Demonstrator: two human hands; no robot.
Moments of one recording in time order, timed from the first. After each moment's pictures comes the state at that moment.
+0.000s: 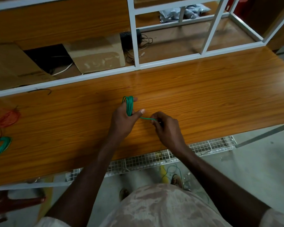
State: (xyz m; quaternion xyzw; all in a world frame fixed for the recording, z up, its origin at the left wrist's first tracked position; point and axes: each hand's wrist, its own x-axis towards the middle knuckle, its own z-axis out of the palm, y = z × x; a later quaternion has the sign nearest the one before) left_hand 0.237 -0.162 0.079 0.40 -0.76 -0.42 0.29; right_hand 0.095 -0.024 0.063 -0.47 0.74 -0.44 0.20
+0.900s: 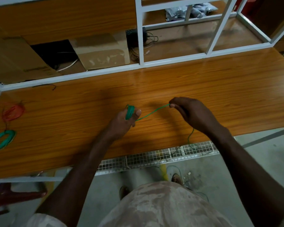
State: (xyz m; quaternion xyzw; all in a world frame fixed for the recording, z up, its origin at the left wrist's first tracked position) left_hand 0.266 -0.171 0.071 0.40 -0.72 -0.54 0.16; right_hand 0.002 -0.018 0.103 -0.66 0.69 -0.28 0.11
